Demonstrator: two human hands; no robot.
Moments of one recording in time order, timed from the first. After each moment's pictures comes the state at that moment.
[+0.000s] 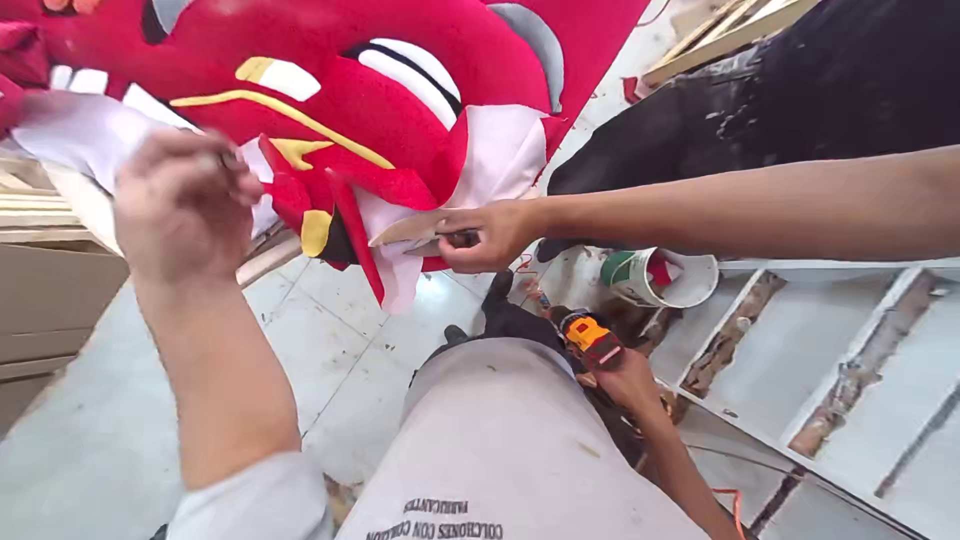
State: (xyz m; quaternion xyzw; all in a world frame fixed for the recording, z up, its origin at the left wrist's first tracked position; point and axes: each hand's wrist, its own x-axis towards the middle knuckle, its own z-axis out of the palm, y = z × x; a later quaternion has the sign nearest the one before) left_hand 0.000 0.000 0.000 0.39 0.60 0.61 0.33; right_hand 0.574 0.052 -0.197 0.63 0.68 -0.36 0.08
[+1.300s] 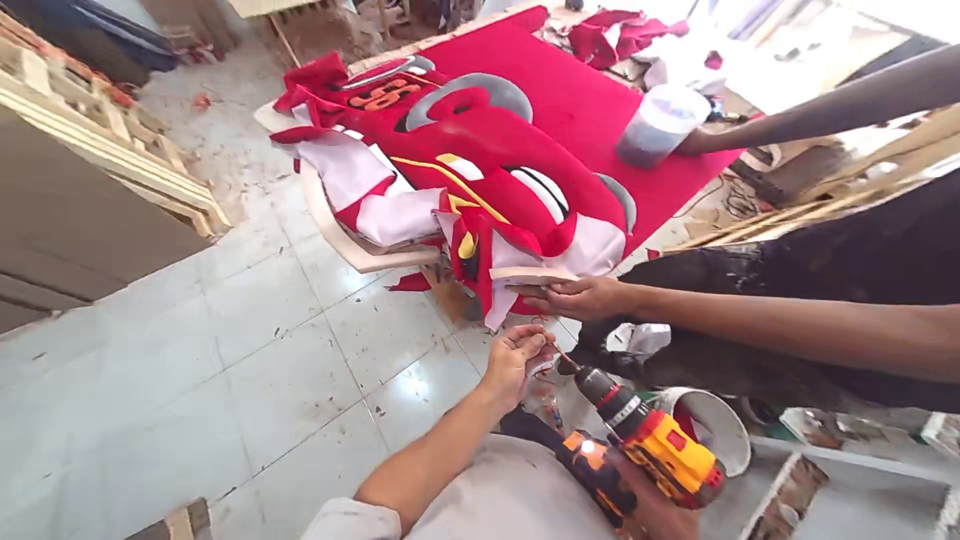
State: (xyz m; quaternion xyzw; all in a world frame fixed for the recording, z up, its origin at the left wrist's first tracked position) left_hand 0.237 -0.078 -0.116 0.03 0.37 0.76 0.53; right_hand 0.496 -0.062 -0.122 0.45 0.61 -0.52 -0.39
